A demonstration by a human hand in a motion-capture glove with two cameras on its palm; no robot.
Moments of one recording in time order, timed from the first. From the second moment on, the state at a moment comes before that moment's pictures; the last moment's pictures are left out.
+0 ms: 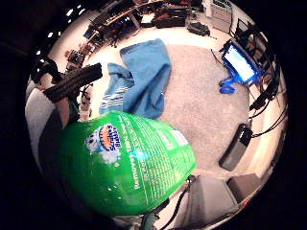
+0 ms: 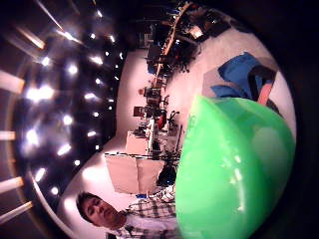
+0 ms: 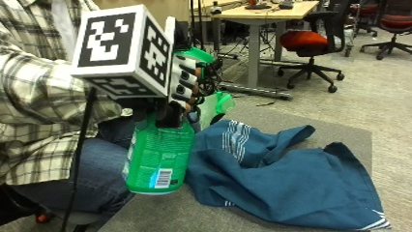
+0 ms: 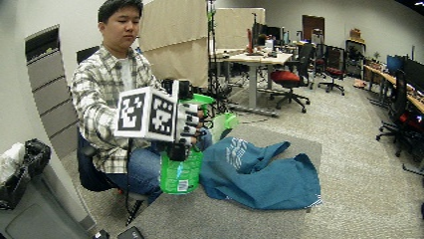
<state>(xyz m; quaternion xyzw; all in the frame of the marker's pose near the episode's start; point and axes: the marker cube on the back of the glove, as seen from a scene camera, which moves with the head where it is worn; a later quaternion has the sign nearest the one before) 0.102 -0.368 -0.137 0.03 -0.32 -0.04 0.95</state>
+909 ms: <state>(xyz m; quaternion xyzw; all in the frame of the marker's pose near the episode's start) 0.025 -0.434 -0.089 -0.14 -0.06 -0.01 0.99</state>
